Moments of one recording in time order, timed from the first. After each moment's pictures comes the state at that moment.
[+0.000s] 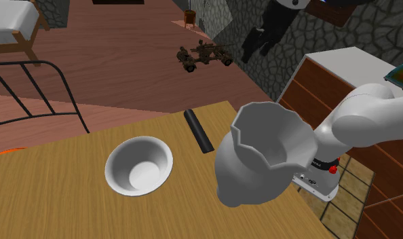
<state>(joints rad) 0.02 -0.89 0.26 -2.60 0.16 1.92 0.24</state>
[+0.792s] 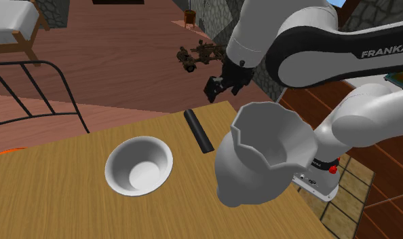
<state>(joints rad) 0.02 -0.69 0.64 -2.66 0.28 2.20 0.64</state>
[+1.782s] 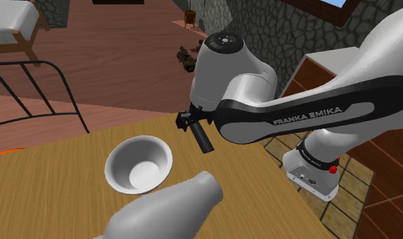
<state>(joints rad) -0.53 -0.54 1.37 -2.55 0.49 2.44 0.78</state>
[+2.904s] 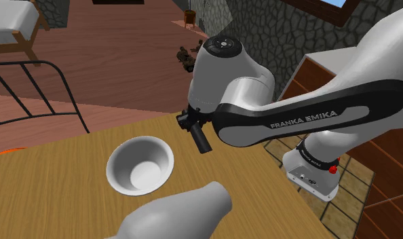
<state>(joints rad) -0.56 -0.53 1.41 -2.54 0.49 2.48 0.79</state>
